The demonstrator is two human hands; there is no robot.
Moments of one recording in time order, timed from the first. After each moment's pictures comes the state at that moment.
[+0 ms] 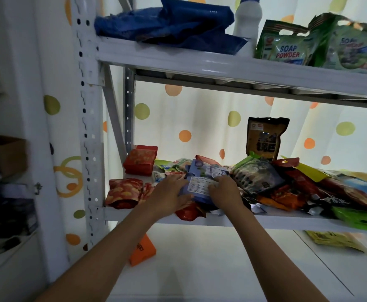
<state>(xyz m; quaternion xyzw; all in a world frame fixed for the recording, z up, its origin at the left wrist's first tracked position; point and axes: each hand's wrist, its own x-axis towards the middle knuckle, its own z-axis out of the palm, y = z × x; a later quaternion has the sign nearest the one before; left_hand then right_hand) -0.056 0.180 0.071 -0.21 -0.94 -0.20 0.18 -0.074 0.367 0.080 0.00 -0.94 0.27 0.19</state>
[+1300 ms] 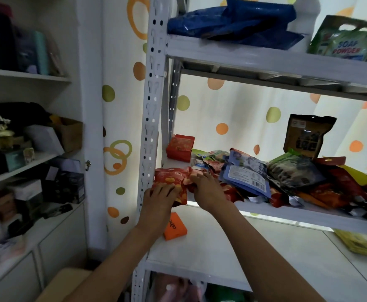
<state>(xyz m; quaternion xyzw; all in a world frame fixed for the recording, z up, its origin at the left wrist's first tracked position) 0.031 0.066 -0.016 -0.07 -0.94 -0.07 0.33 -0.032 0.226 0.042 0.23 -0.96 0.09 0.16</state>
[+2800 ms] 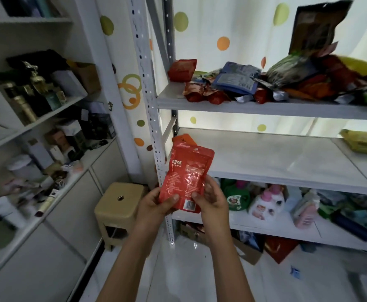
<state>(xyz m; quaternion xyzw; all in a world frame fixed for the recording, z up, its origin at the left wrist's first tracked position) 0.339 0.173 -0.096 0.13 -0.66 -0.74 0.08 0.296 0.309 -0.115 0.00 -0.56 0.83 -0.02</state>
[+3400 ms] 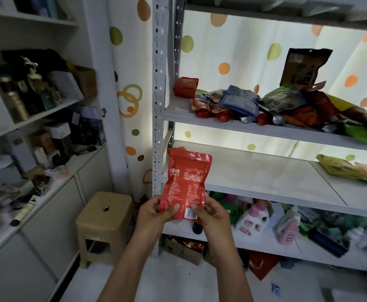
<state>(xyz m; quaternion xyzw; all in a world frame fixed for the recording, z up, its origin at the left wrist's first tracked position) 0.340 0.121 -0.108 0.10 -0.63 -0.76 0.07 0.322 0.274 -0.095 0.01 -0.62 0.78 -0.04</state>
